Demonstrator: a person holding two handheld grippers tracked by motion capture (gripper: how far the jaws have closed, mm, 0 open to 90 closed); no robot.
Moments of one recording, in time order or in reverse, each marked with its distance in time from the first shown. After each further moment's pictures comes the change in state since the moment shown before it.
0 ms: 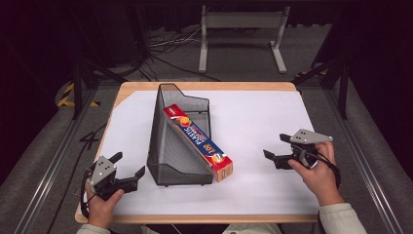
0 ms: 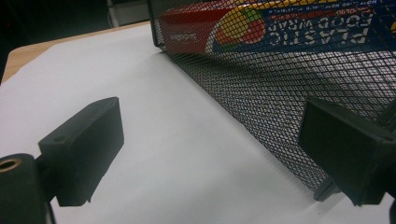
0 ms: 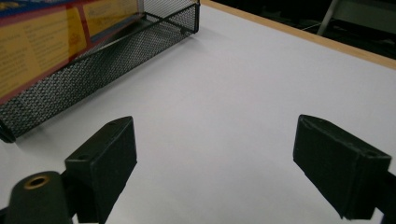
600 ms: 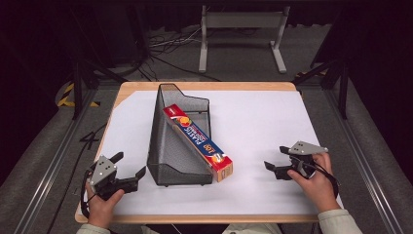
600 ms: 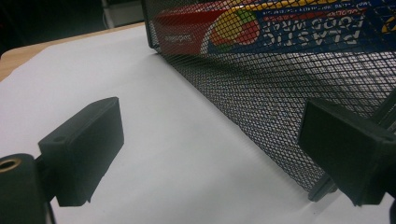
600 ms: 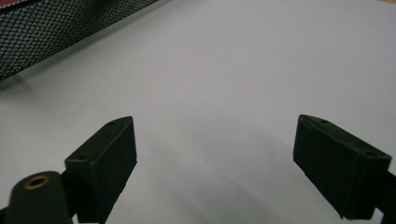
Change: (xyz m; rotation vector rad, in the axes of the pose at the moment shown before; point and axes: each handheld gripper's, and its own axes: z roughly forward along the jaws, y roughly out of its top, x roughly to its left) left arm -0.001 0.001 0.000 -0.001 -0.018 0.006; right arm -0.003 -0.043 0.011 0.061 0.015 0.031
